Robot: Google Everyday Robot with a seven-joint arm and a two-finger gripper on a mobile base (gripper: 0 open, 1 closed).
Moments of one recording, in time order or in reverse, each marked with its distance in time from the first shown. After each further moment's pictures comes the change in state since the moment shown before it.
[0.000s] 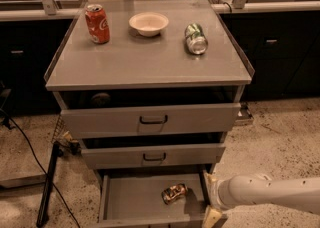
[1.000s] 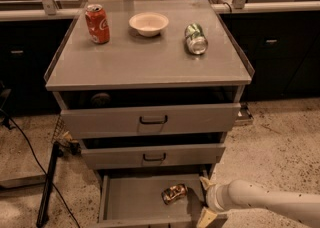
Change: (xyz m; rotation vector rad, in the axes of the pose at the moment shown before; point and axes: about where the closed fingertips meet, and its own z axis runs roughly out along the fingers) arm 0.015 -0.004 0.069 -0.003 -0.122 0.020
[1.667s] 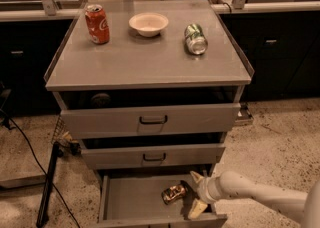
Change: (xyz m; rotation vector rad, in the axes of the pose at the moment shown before) arm -0.013 -0.029 0.056 -0.031 -0.087 -0.030
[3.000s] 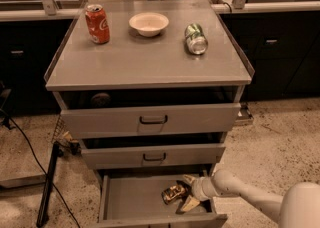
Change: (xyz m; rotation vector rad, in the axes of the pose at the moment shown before) arm 0.017 -0.017 0.072 -0.040 -0.095 -0.014
